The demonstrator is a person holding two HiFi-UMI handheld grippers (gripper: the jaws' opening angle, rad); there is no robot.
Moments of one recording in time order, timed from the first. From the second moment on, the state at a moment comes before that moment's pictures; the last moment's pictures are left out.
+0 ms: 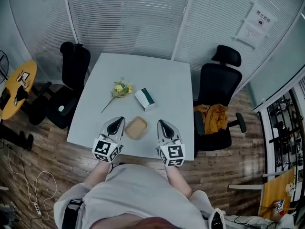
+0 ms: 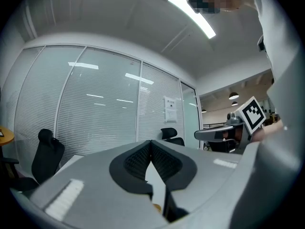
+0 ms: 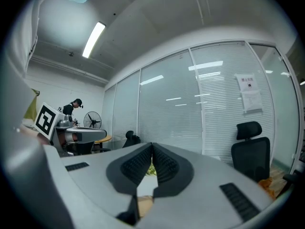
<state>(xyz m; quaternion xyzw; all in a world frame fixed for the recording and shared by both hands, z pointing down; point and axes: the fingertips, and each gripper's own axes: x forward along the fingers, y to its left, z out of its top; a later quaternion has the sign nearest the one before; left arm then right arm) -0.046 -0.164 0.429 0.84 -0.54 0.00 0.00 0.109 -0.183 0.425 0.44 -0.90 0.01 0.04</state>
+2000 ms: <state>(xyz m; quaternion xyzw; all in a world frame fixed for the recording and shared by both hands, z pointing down) -0.085 -0.193 0.497 0.88 -0.47 0.02 0.07 0.057 -0.199 0.484 0.49 -0.87 0.05 0.09</state>
